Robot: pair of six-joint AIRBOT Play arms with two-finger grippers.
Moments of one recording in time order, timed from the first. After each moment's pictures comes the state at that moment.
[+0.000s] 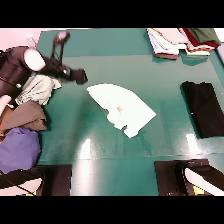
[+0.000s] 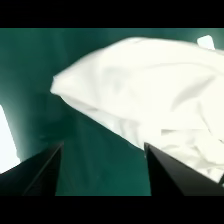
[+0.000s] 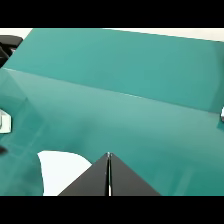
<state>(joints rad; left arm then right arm) -0.33 -1.33 1.35 1.25 -1.00 -1.59 0.02 -1.05 1.88 -1.15 1.31 1.51</state>
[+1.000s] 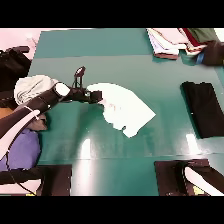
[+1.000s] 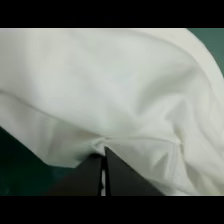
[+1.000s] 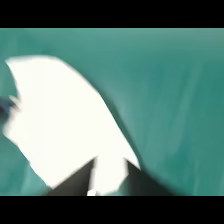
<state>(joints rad) -0.41 -1.44 1.05 0.77 -0.63 -1.40 -0.11 -0.99 1.48 -1.15 1.48 1.51</state>
